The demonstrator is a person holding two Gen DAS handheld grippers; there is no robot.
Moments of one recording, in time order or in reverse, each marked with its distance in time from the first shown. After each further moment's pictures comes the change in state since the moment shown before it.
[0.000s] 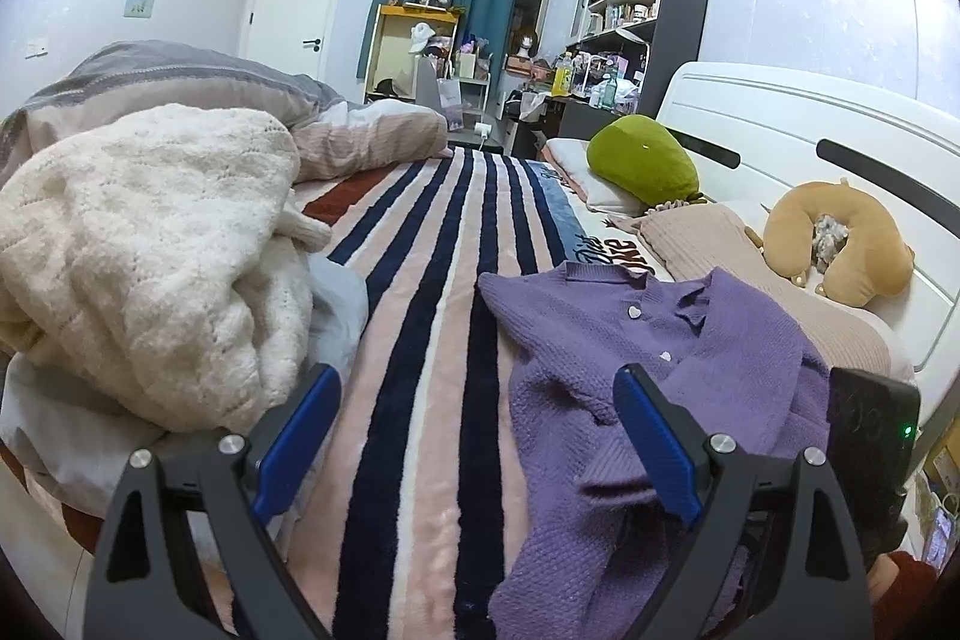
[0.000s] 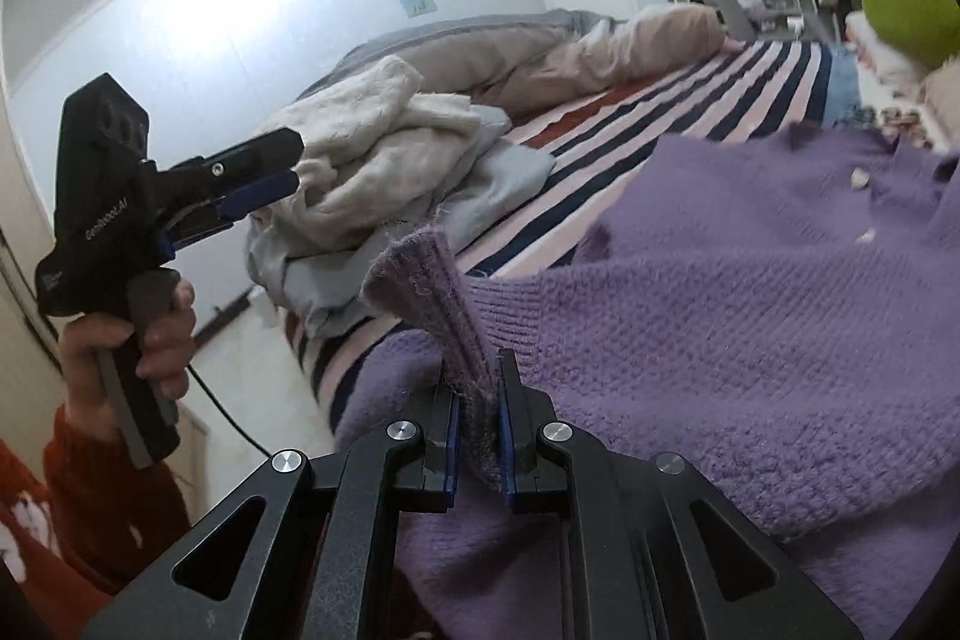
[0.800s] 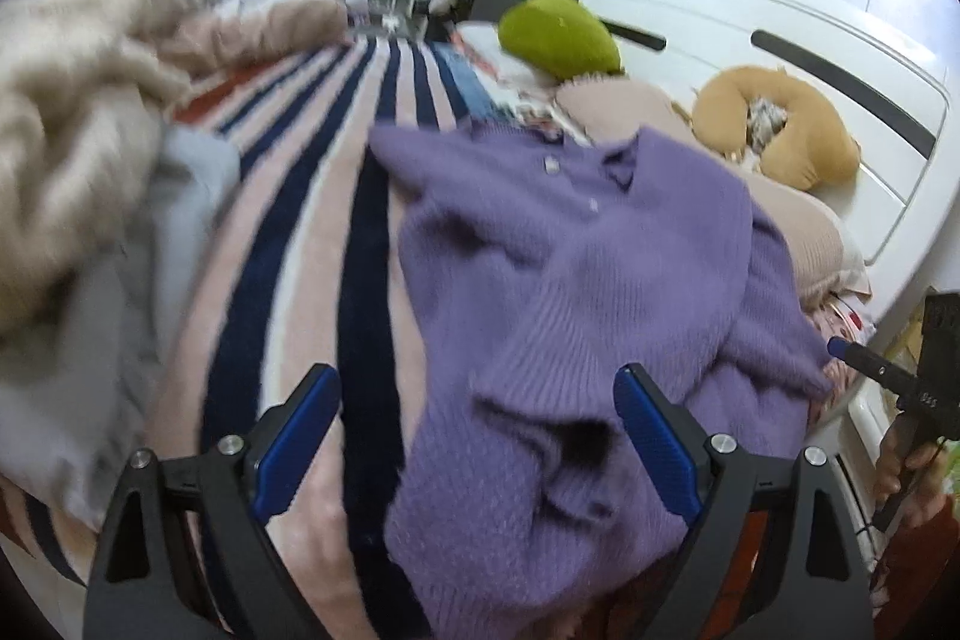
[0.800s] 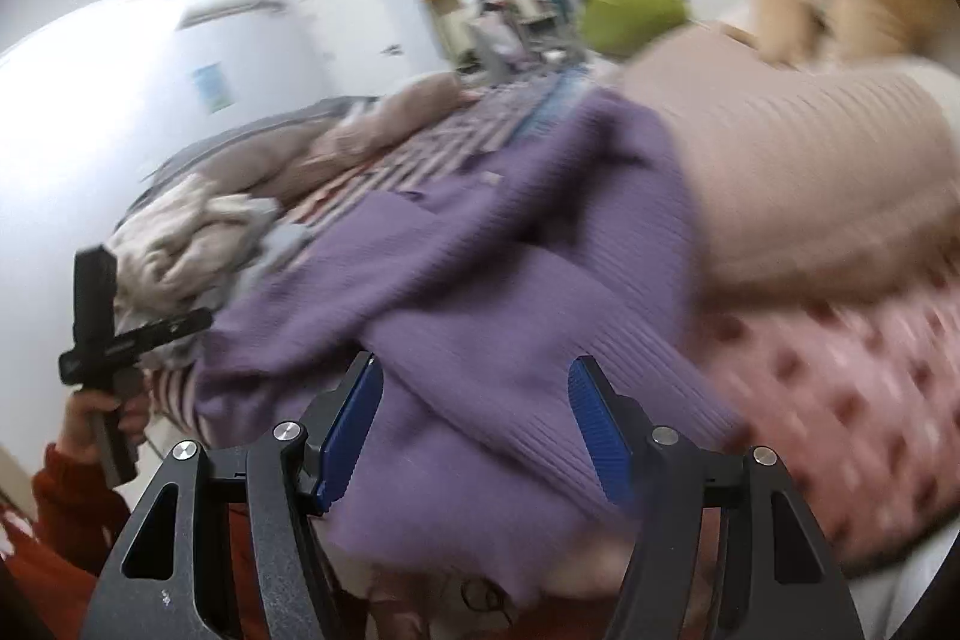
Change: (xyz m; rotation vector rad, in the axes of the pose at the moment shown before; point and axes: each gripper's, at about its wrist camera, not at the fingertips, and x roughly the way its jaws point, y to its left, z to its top) left arm 0.060 -0.028 -0.065 0.056 0.294 -0.231; right arm -0.214 -0.055 -0.094 0.266 -0.184 -0.499
